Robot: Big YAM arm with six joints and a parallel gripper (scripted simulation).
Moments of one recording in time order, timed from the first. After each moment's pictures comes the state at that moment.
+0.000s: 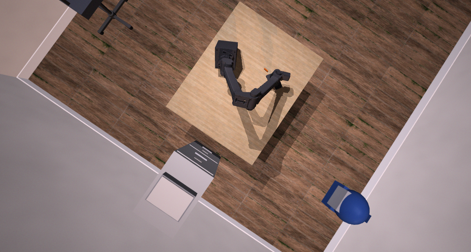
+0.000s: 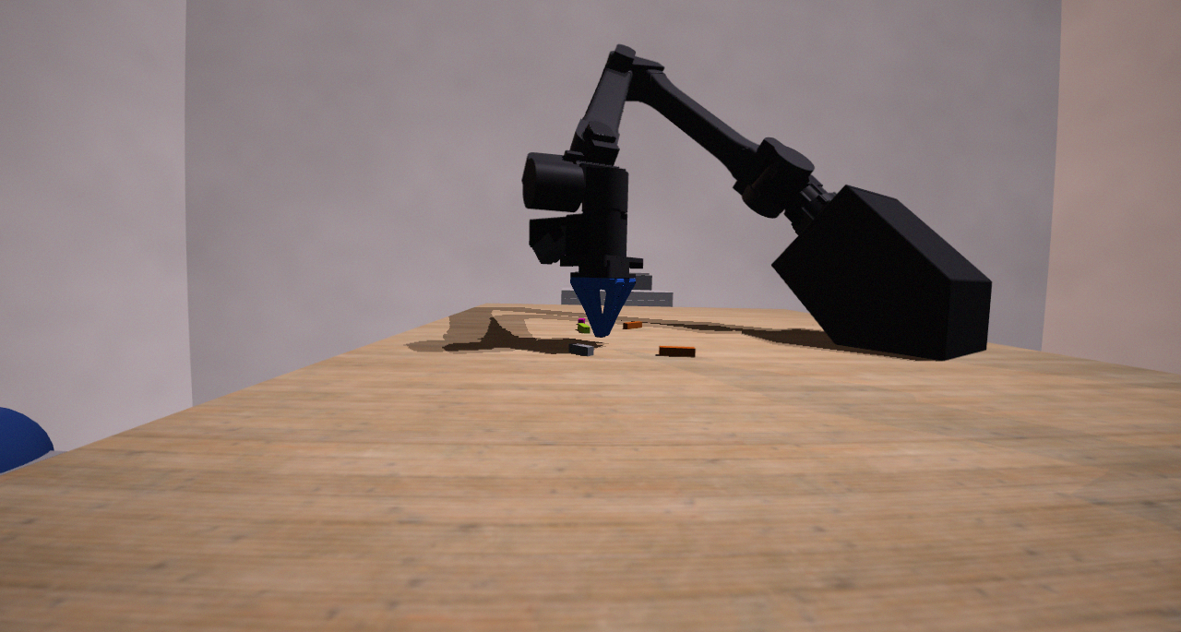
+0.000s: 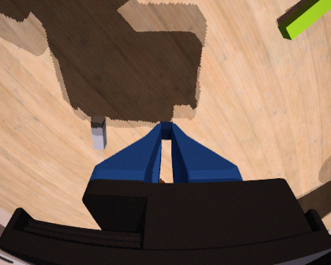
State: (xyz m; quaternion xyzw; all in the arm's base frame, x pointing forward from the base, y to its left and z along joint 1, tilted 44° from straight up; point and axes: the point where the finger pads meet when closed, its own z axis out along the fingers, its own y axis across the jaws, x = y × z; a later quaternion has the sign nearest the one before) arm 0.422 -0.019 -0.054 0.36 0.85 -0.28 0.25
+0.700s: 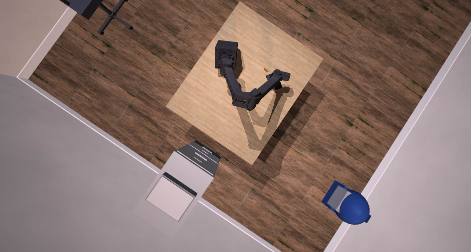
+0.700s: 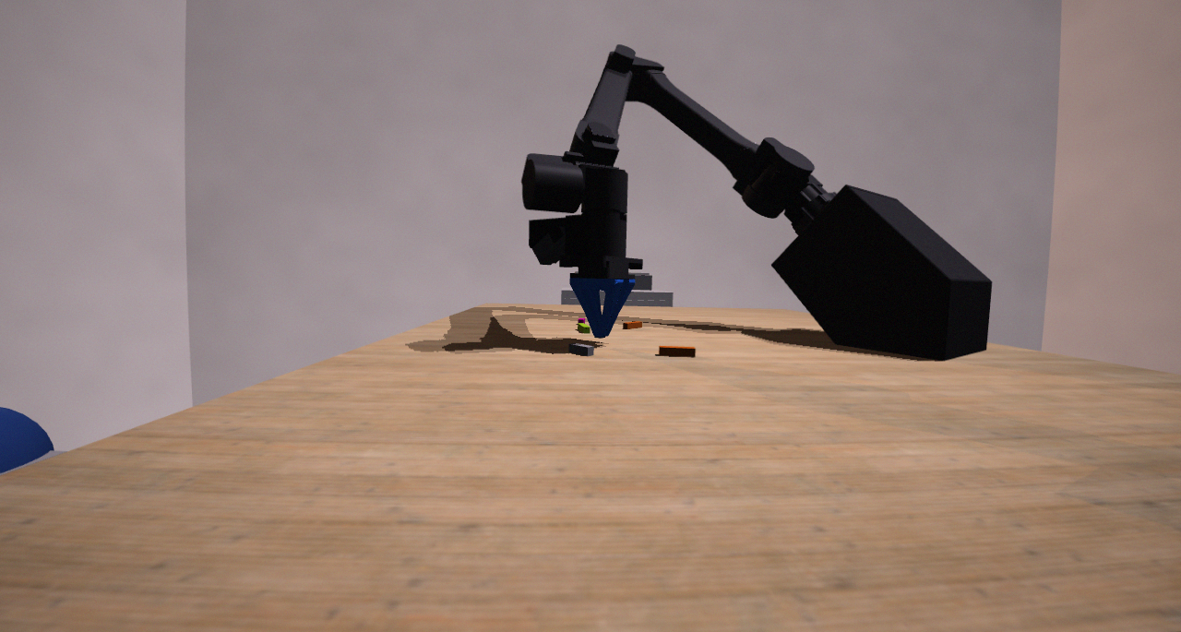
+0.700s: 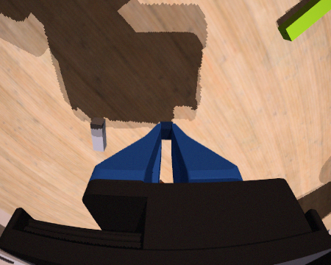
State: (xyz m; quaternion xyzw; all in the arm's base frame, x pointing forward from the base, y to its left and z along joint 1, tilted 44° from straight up) arm 0.423 -0.020 -0.054 0.36 0.85 -0.28 0.25
